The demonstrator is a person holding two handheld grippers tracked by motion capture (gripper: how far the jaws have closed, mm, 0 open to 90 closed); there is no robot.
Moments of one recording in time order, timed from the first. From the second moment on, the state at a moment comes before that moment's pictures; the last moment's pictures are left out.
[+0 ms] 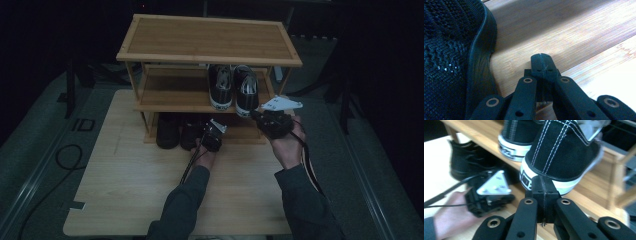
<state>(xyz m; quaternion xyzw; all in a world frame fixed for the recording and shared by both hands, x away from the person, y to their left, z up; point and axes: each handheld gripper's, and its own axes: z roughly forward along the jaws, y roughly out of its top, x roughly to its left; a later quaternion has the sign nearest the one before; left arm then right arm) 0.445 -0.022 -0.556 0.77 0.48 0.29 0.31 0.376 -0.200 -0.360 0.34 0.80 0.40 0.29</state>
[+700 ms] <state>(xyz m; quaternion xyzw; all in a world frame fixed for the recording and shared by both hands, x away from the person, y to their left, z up) 0.444 -0.022 -0.557 0.77 0.48 0.29 0.31 0.390 -0.192 -0.368 0.34 0.80 0.40 0.29</state>
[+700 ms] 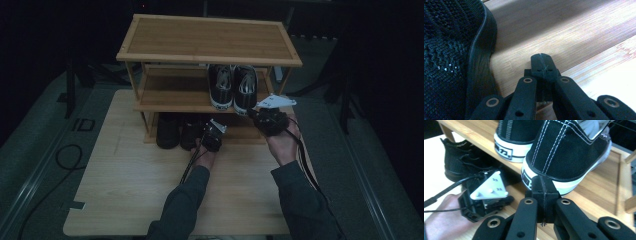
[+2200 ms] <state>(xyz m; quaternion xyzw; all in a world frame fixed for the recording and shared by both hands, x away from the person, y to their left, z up) 0.443 -0.022 -0.557 0.77 0.48 0.29 0.31 0.396 -0.200 -0.363 0.35 0.81 0.38 0.28</state>
